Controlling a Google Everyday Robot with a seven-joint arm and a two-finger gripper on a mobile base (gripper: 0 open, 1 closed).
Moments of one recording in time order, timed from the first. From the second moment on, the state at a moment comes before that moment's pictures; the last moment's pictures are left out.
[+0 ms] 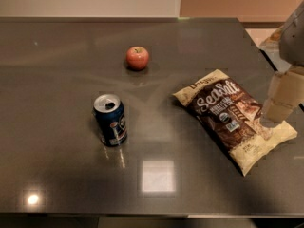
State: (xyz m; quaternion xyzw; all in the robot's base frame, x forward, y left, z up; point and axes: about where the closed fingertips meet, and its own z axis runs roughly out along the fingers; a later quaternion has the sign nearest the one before) arm 0.438 -0.217 0.976 -0.60 0.78 -0.03 0.16
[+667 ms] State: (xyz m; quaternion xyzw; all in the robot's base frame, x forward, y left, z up) arm 0.464 -0.213 0.976 -0.61 0.78 -0.03 0.18
